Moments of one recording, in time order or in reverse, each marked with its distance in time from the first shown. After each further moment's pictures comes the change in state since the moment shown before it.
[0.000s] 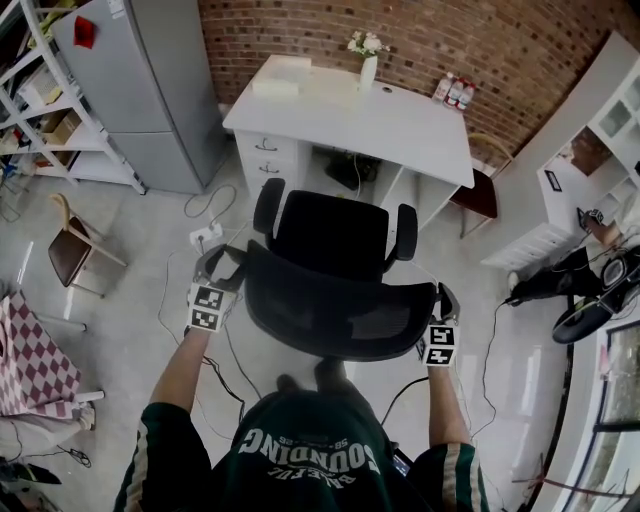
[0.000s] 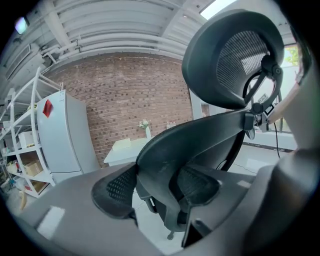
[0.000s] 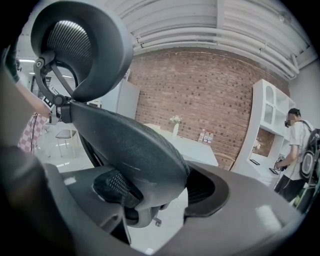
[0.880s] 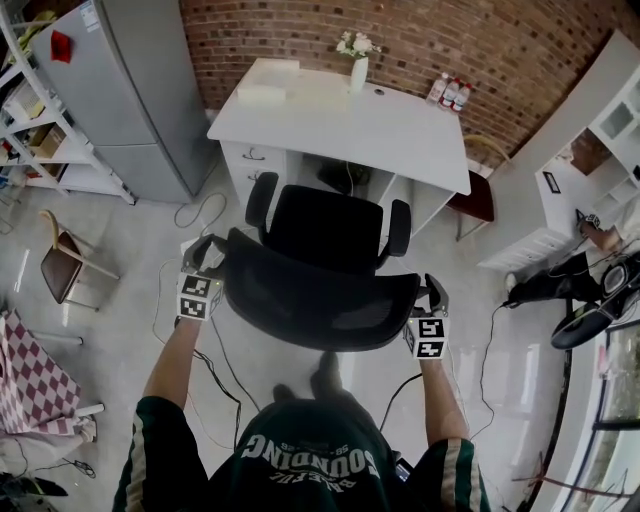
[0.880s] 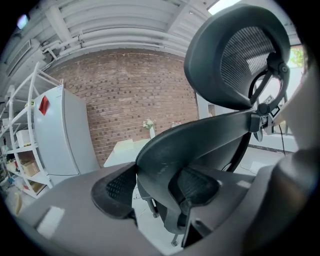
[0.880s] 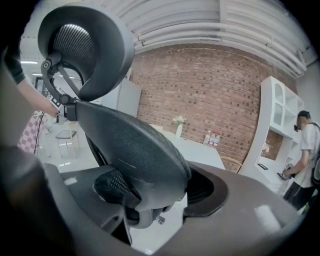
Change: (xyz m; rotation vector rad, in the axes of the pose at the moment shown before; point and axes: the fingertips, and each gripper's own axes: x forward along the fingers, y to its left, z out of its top) left arm 0.088 0.052 0.029 -0.021 0.005 0.021; right arm 0.081 -0.019 0.035 -0.017 -0.008 0.033
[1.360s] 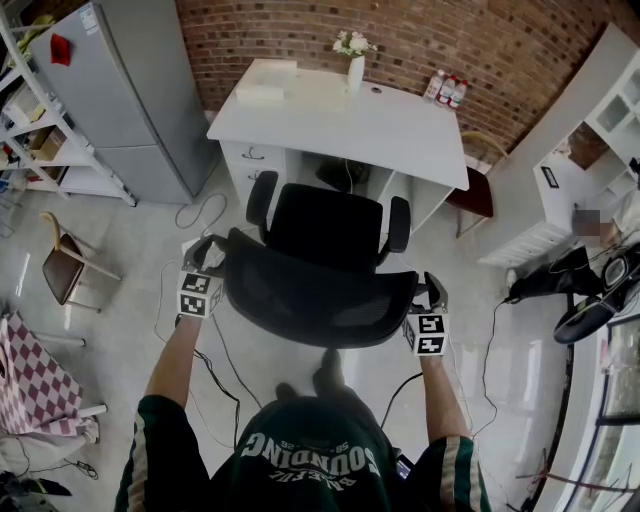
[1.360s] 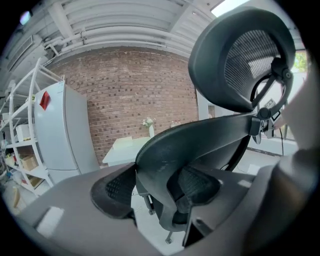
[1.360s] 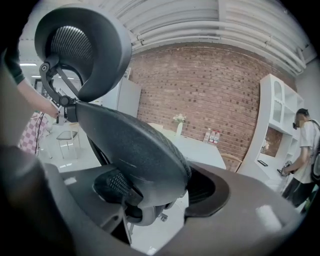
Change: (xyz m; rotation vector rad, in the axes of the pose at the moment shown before) left arm -0.009 -0.005 -0.006 -0.032 0.014 -0.011; right arm -0.010 0.004 -0.006 0.014 0.009 0.012
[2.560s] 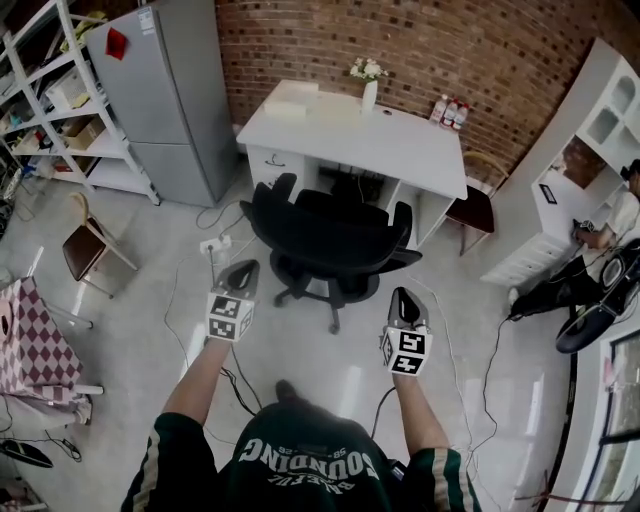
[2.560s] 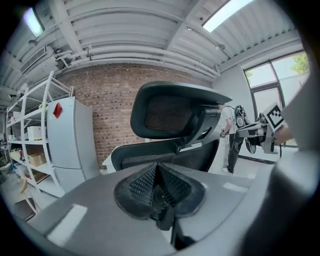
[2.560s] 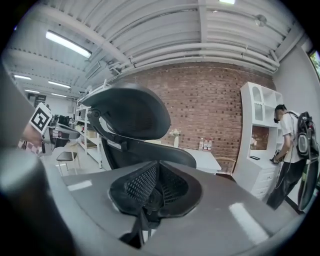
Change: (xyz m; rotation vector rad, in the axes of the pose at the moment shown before) left arm -0.157 -0.136 0.015 -0.047 -0.113 0.031; right arm -0.151 0.081 0.019 0.130 -0.177 -0.068
